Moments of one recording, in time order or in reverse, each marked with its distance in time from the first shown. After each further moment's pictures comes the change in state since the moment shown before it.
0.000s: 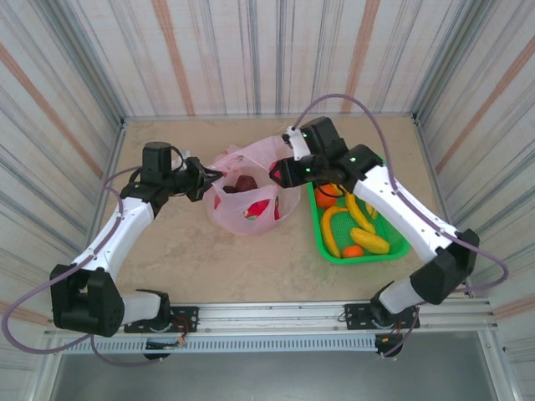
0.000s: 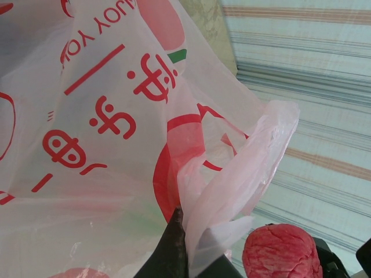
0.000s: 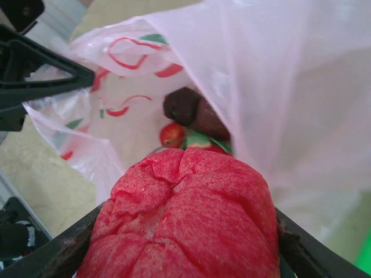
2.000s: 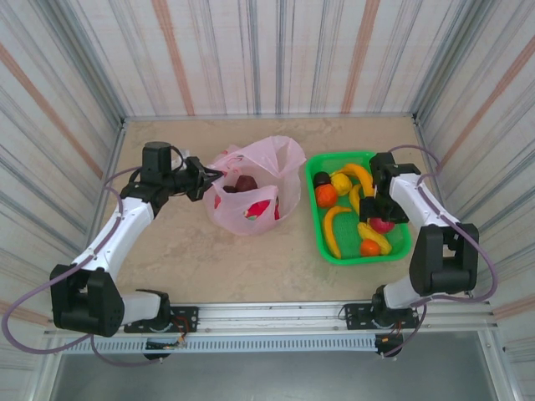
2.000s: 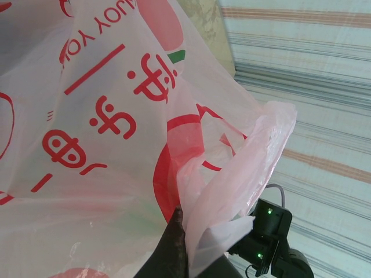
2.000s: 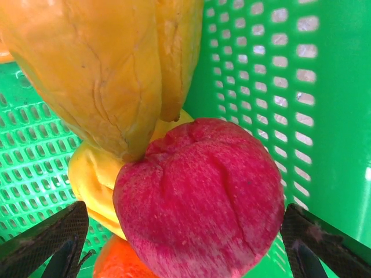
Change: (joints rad) left arm 0.002 0.000 0.000 0.007 0.000 -0.015; right arm -0.618 -0.026 -0.475 -0.297 0.412 -0.136
